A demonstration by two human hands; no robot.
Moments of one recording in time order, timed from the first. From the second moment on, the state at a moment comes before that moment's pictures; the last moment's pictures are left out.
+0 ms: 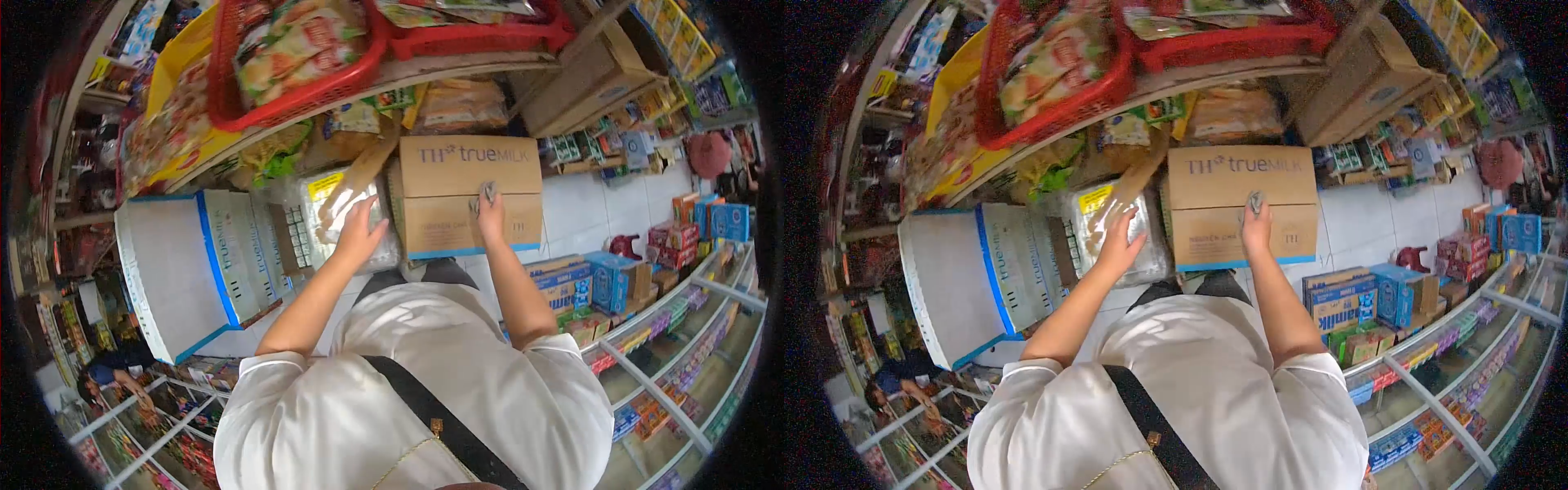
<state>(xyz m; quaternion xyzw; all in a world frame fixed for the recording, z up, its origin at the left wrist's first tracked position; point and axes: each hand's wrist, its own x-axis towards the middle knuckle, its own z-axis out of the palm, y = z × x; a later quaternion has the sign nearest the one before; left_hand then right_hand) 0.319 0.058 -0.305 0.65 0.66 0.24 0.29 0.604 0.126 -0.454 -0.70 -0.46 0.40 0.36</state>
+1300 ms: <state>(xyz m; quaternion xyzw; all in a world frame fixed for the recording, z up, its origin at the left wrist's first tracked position) 0.420 0.142 -0.485 0.37 0.87 0.21 0.24 0.522 0.221 -0.460 -0.56 -0.25 0.67 0.42</state>
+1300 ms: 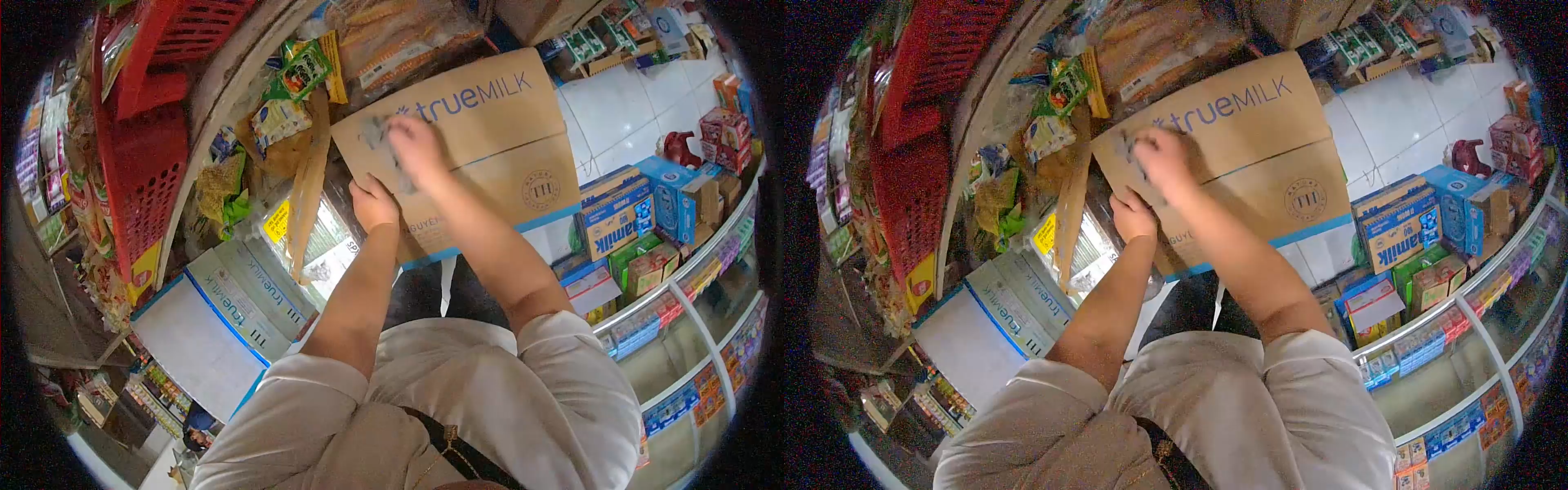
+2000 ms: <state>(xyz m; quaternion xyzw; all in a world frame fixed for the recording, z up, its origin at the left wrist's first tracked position) 0.423 0.141 -0.490 0.39 0.87 0.21 0.20 0.665 0.220 -0.511 -0.75 -0.62 0.05 0.23</state>
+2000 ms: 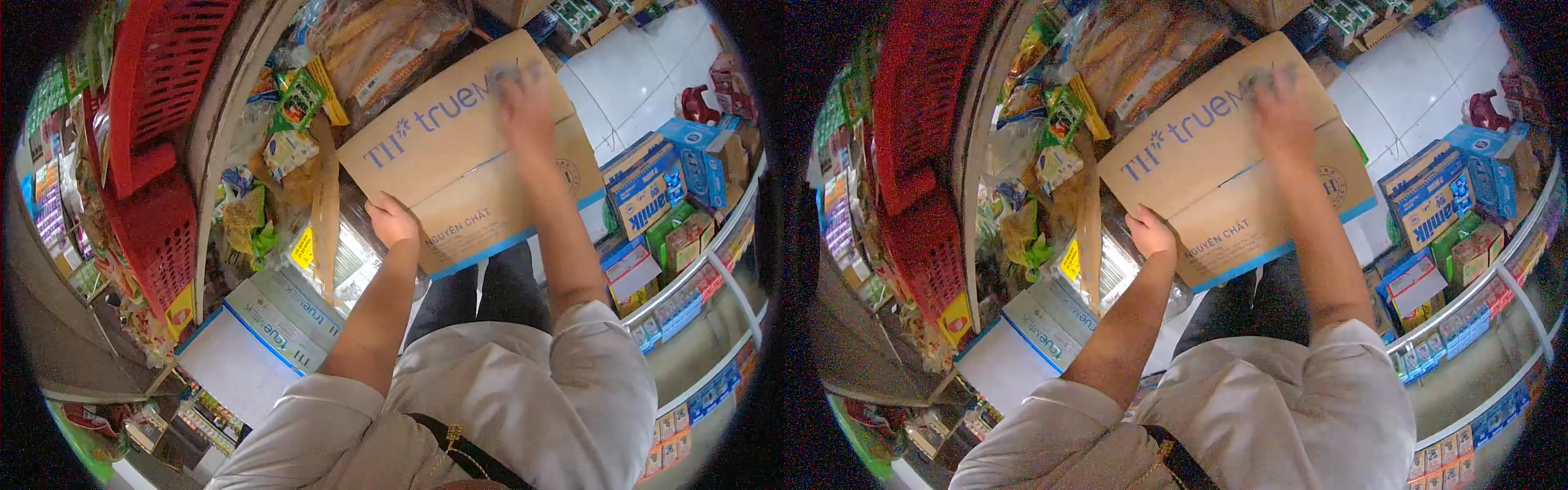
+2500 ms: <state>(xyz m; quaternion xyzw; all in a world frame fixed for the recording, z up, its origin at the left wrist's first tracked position) 0.427 0.143 -0.485 0.39 0.87 0.21 0.21 0.543 0.185 -0.493 -0.46 -0.81 0.17 0.32</state>
